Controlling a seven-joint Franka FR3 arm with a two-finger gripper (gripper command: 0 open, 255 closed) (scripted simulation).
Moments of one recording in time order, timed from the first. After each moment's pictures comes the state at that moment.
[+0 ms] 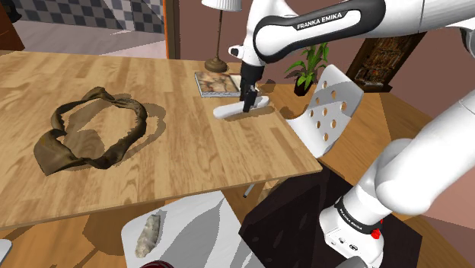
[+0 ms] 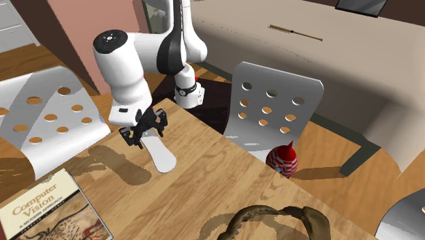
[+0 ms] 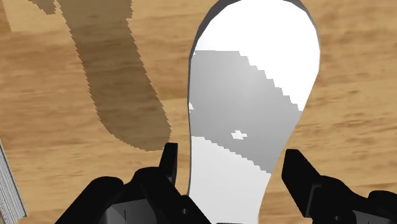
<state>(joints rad) 0.12 -0.12 0.05 -2.20 0.01 2.08 -0.81</state>
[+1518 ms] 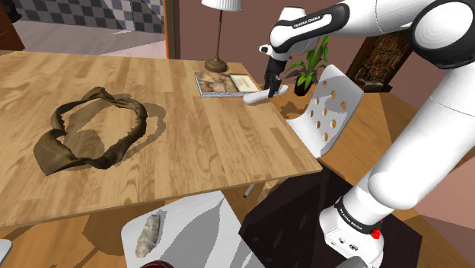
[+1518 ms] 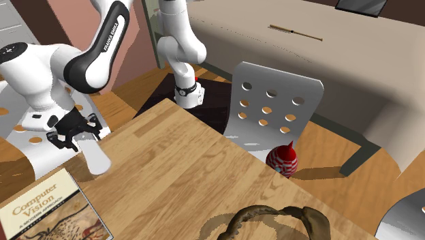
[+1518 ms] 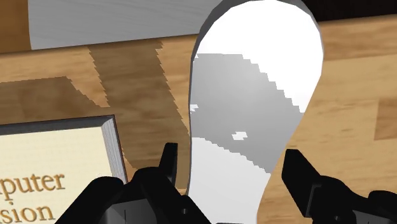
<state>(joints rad) -0.08 0.10 -0.17 -2.01 0.02 2.11 -1.24</state>
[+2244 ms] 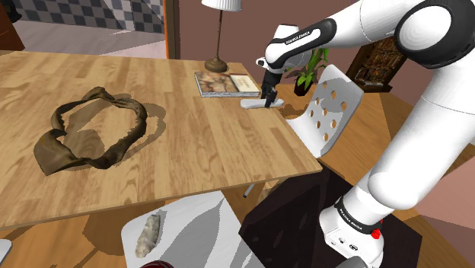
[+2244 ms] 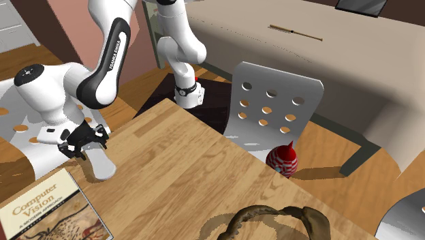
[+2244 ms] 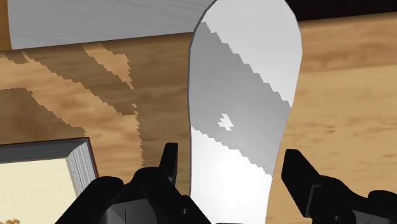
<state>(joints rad) -0.08 0.17 -0.16 -2.08 0.04 2.25 -1.25</state>
